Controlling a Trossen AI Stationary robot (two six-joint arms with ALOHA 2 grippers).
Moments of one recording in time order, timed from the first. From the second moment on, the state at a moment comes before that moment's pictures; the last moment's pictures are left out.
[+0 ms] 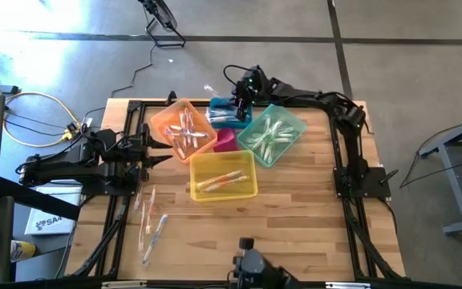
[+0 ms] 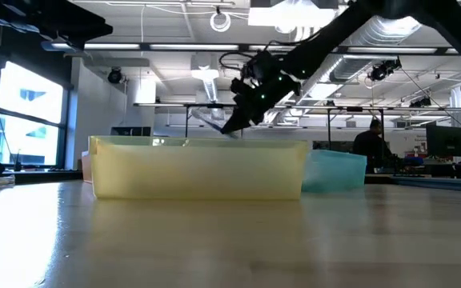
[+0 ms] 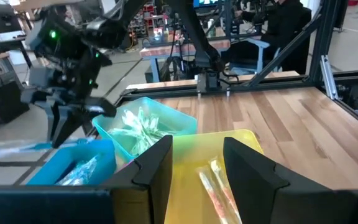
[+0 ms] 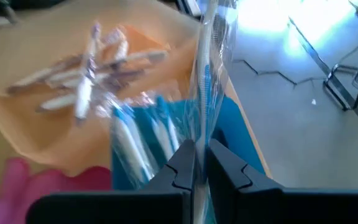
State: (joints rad) left arm 0.15 0.24 0.44 -0.24 0.03 0.13; right arm -0.65 2.04 1.54 -0.11 -0.34 -0.29
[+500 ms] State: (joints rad) left arm 0.15 0.24 0.44 -0.24 0.01 0.16; right arm -0.68 2.10 1.54 -0.14 -0.26 -0.31
